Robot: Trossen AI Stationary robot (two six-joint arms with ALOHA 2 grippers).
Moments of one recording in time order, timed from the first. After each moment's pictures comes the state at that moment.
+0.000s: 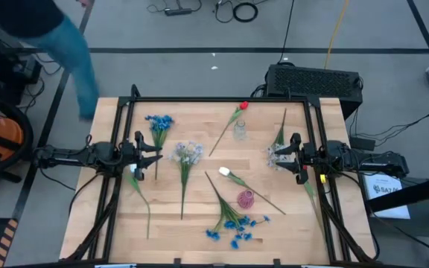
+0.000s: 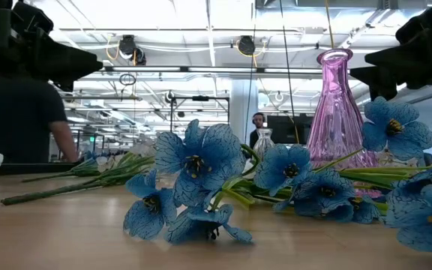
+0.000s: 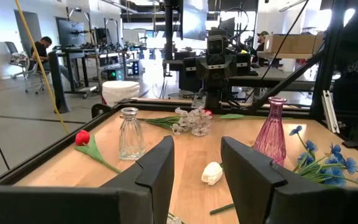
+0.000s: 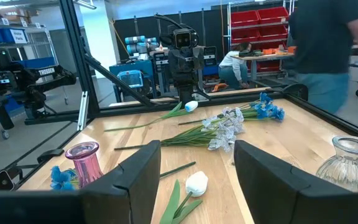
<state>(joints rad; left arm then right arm) -0.08 0.00 0.00 0.04 -0.19 0.01 -0.03 0.00 0.02 0.02 -0.05 0.12</state>
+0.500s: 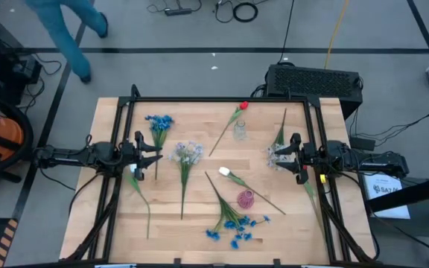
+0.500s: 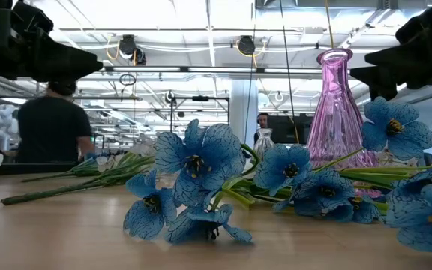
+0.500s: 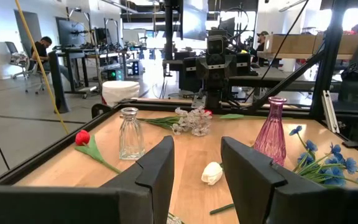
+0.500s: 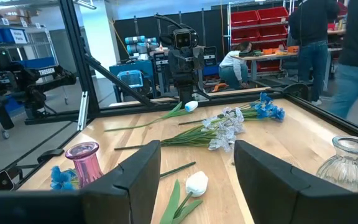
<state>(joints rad) -0.08 0.00 0.00 0.04 -0.19 0.01 -0.03 0.00 0.02 0.02 -0.05 0.13</state>
